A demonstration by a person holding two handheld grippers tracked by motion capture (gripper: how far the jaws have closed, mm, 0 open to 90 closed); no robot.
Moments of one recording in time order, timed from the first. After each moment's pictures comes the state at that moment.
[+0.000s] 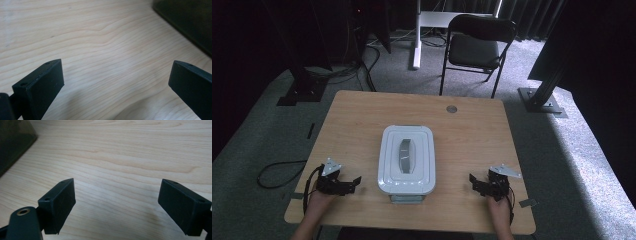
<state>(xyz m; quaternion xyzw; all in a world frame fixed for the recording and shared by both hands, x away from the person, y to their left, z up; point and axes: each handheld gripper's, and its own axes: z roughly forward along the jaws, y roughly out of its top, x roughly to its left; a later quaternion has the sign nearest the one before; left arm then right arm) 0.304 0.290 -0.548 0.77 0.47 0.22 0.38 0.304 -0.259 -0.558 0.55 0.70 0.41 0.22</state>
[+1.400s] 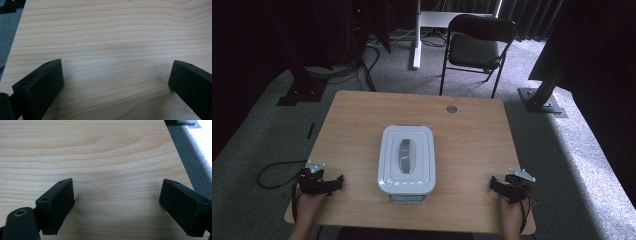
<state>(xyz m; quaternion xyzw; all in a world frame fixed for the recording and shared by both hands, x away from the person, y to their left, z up) 0.304 0.326 -0.558 0.71 0.60 0.26 0.28 0.298 -0.304 -0.567 0.67 0.62 0.29 0.29</state>
